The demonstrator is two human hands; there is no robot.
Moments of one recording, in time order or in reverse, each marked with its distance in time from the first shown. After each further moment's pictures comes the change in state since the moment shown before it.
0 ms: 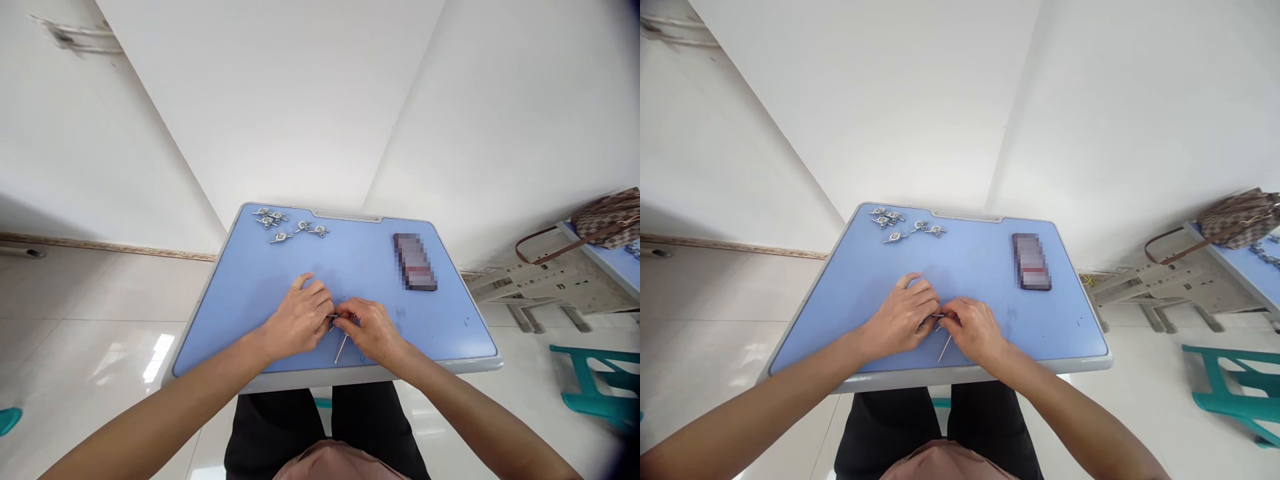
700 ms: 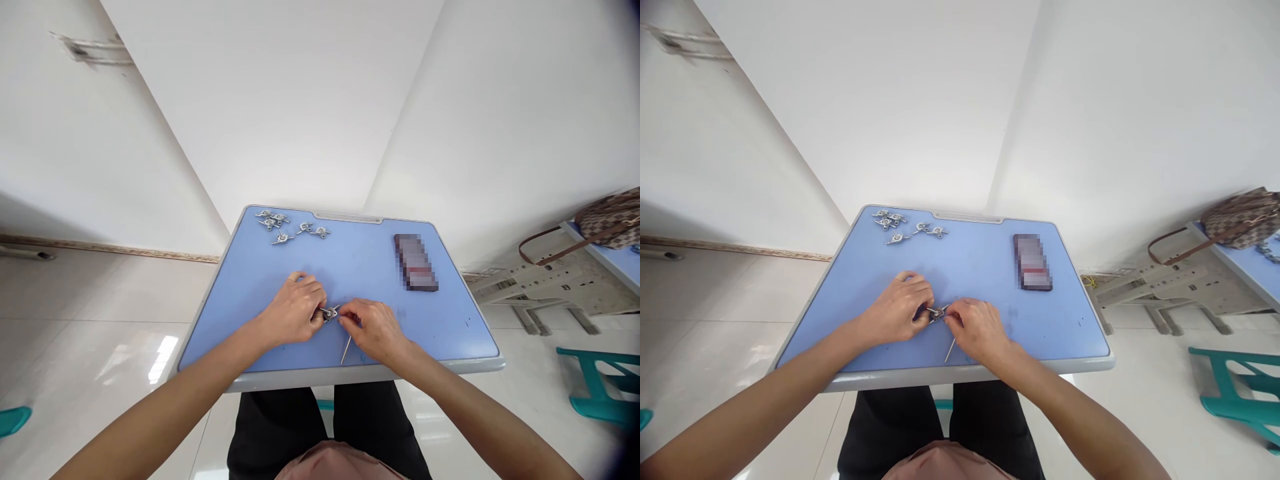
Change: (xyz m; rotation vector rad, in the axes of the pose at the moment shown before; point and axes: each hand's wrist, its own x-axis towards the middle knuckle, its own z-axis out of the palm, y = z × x) left_hand 0.006 -0.007 -0.011 -0.041 -0.127 -0.137; right_hand -0.002 -0.009 -0.008 -0.191 -0.037 0.072
